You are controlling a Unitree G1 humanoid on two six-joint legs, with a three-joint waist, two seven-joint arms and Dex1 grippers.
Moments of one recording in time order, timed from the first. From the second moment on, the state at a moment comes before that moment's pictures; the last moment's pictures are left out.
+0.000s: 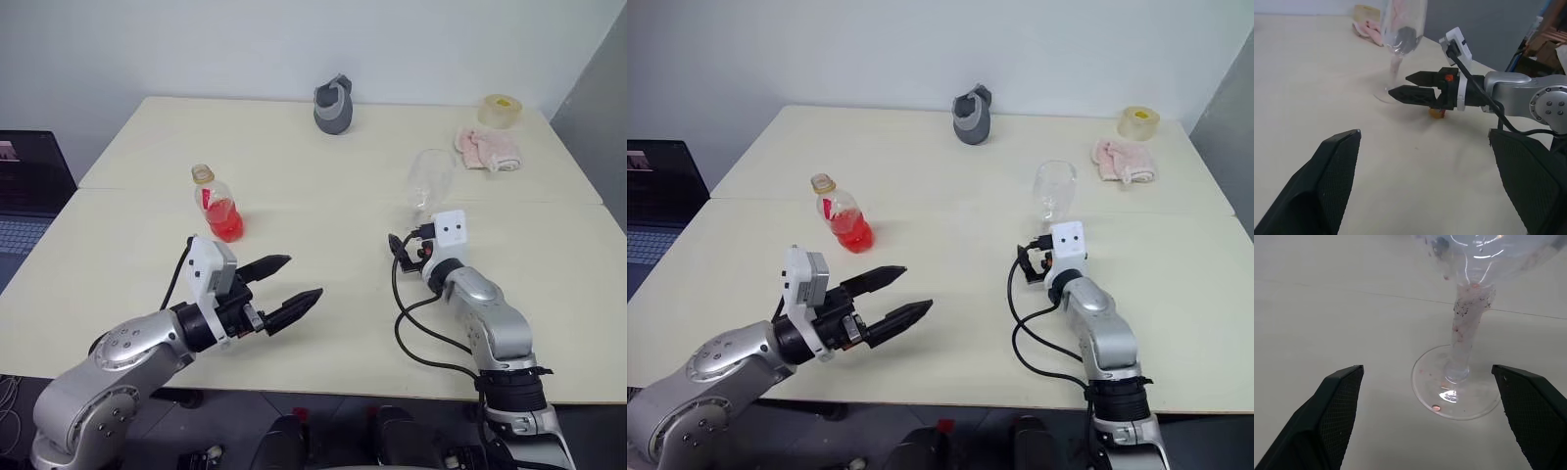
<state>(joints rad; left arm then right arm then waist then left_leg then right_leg) -0.01 0.66 0.20 -0.70 -0.90 0.73 -0.54 -0.36 -0.17 0.00 -0.11 0.14 0.58 0.13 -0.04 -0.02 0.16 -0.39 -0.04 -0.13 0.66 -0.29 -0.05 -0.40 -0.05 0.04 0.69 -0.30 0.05</state>
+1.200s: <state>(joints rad) -0.03 0.67 0.19 -0.63 -0.83 0.71 -0.60 -0.56 -0.09 -0.02 0.24 0.09 0.31 0.14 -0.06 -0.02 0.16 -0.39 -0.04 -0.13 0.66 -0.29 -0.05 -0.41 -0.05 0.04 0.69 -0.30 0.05</state>
